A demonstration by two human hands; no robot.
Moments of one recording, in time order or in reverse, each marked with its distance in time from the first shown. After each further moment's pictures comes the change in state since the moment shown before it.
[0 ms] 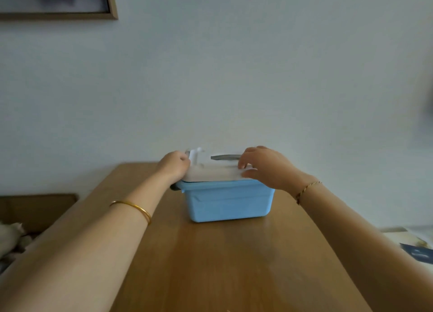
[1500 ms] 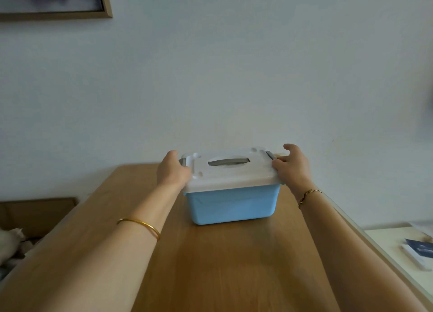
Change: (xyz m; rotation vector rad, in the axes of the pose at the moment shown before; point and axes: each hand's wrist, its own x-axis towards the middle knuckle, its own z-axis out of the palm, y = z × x) left_hand -0.003 -0.005 0.018 -0.165 0.195 -0.175; right_hand -0.004 0.037 0.043 0.816 0.495 0.717
